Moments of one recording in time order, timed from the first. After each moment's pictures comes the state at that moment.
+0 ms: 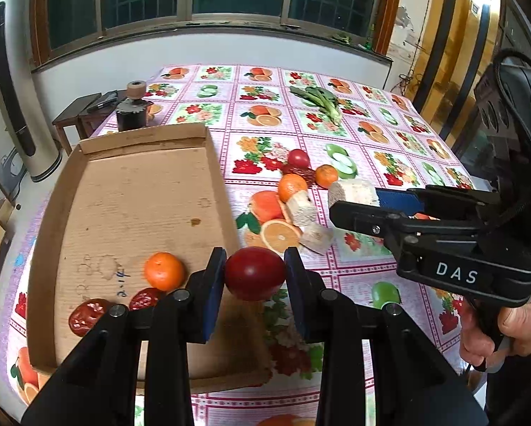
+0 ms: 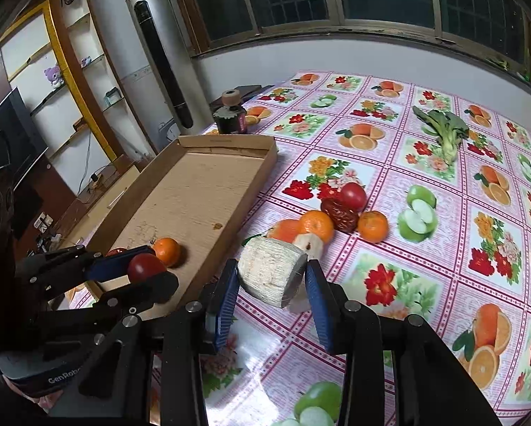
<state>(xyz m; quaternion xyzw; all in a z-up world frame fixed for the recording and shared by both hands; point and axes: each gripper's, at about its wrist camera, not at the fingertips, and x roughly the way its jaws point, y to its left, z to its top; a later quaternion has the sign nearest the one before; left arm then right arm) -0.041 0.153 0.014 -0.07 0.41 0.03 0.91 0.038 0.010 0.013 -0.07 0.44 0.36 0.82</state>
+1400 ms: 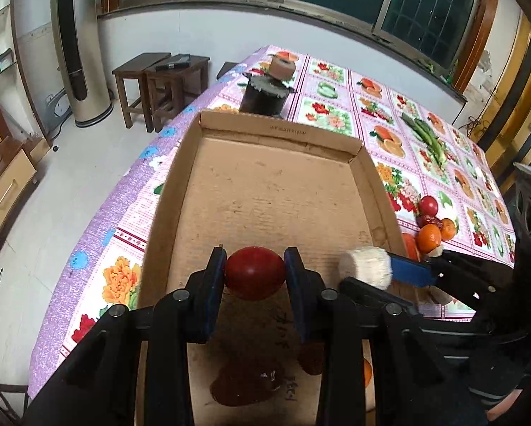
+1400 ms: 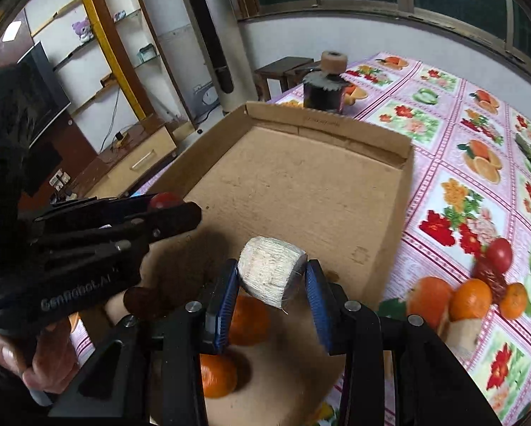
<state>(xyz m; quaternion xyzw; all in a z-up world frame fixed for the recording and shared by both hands) -0.020 0.296 -0.013 -0.16 0.43 0.14 0.88 0.041 0.167 -0.036 -0.13 0.46 0.43 0.77</state>
